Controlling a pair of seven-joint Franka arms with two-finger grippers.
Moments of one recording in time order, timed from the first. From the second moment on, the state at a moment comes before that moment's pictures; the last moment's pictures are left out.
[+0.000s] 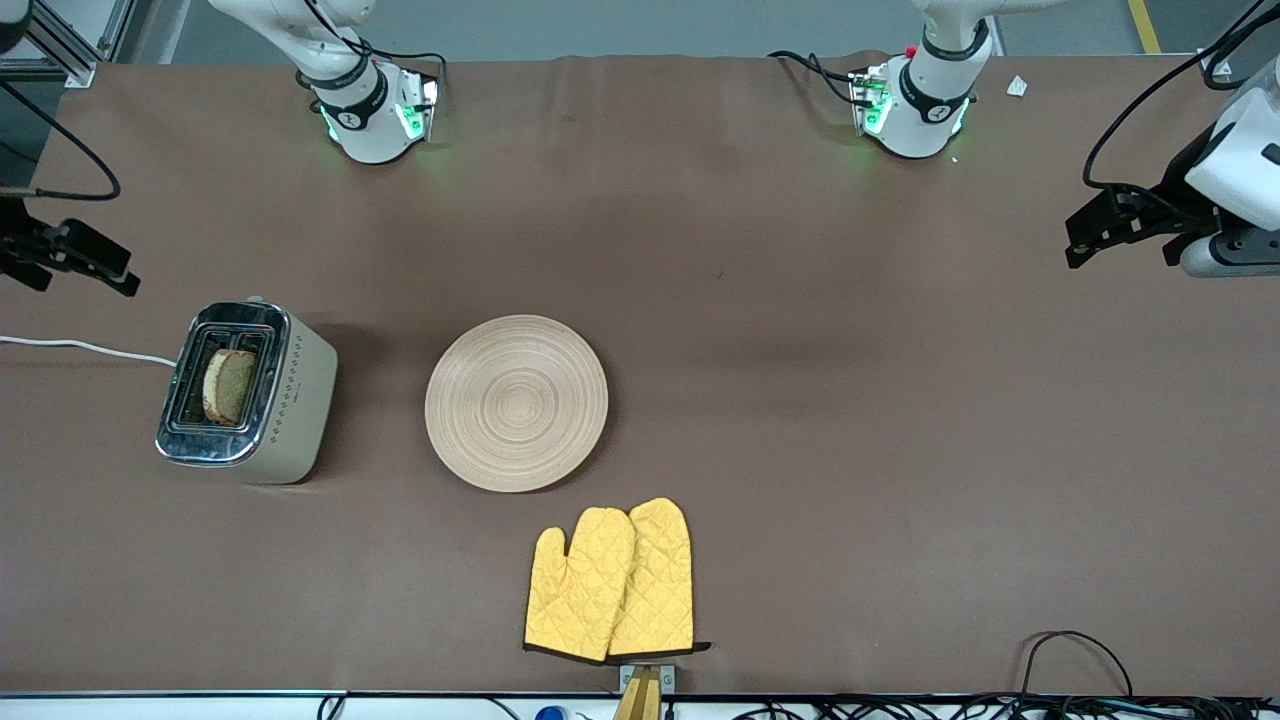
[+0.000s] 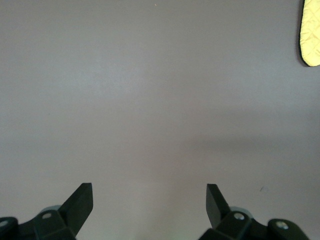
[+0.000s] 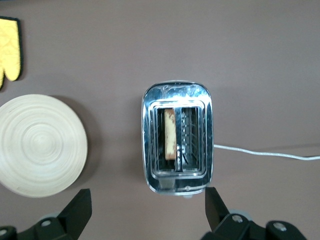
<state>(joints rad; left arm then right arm) 0.04 0.03 -0.19 -1.46 0.03 1.50 -0.13 -0.13 -0.01 0.07 -1.65 0.00 1.71 0.02</state>
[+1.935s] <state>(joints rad) 0.04 0.03 -0.19 -1.46 0.03 1.50 -0.13 -0.16 0.28 0.08 -1.68 -0.01 1.78 0.01</state>
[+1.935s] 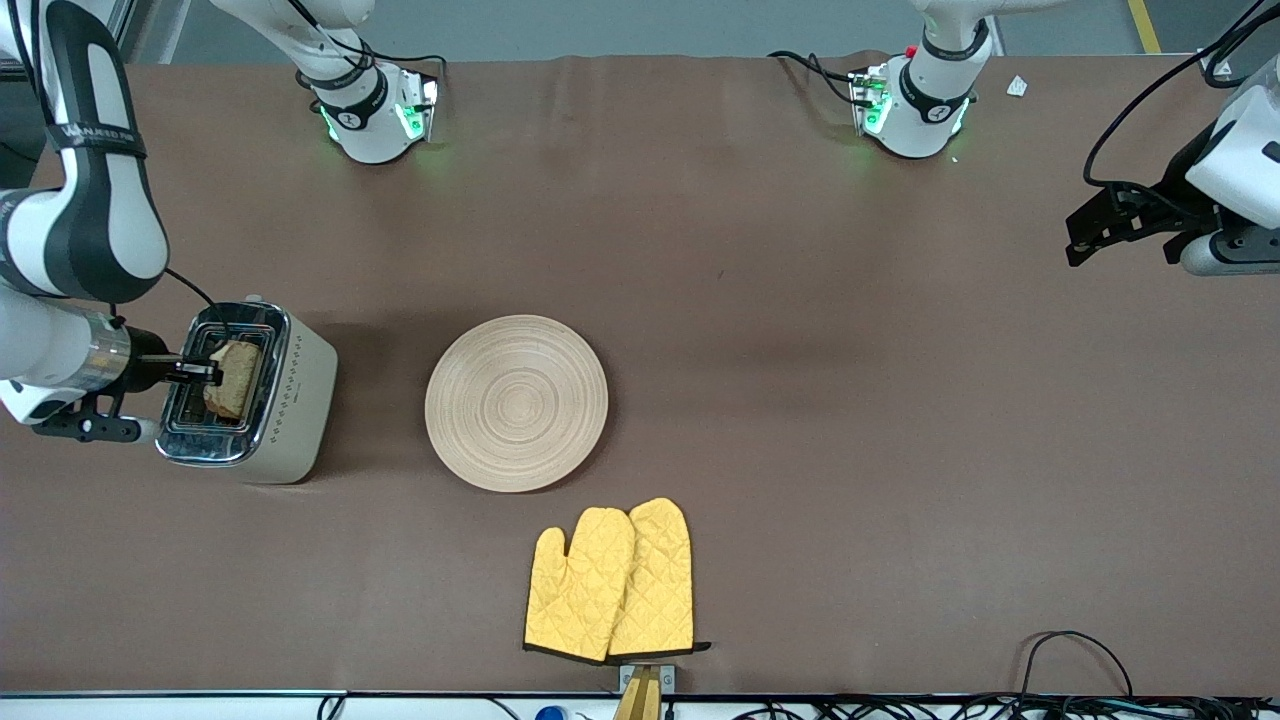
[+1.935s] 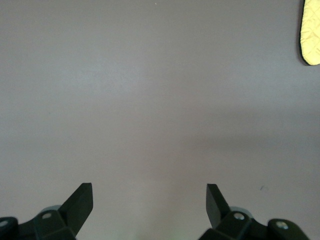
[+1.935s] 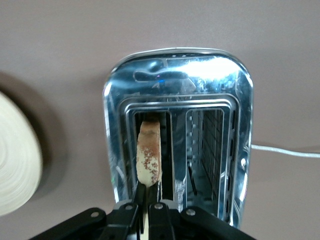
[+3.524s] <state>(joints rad) 0.05 0.03 -0.19 -1.46 0.03 1.50 -0.13 0.25 0.34 0.09 -1.85 0.59 2.34 0.37</state>
